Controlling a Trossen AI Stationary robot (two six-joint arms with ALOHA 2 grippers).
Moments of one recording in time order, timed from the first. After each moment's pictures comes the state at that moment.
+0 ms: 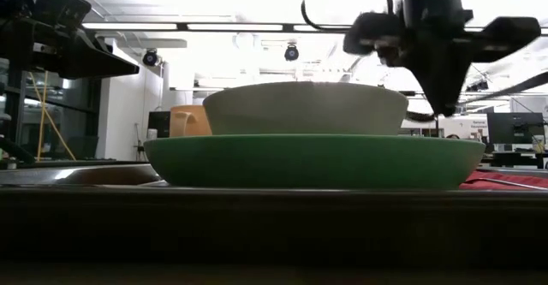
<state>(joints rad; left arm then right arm) -0.11 0.07 0.08 -0.16 -0.27 0.21 0.19 1.66 1.23 -1.06 -0.09 1.74</state>
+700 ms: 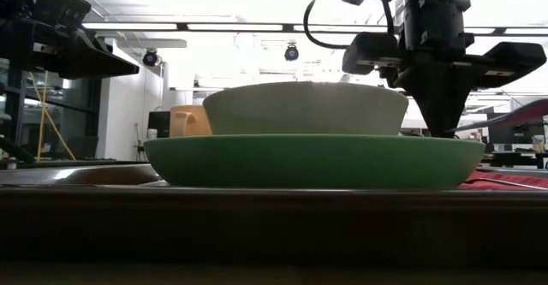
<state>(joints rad) -0.11 0.07 0.08 -0.16 -0.27 0.21 0.19 1.66 1.11 -0.88 -0.13 1.77</state>
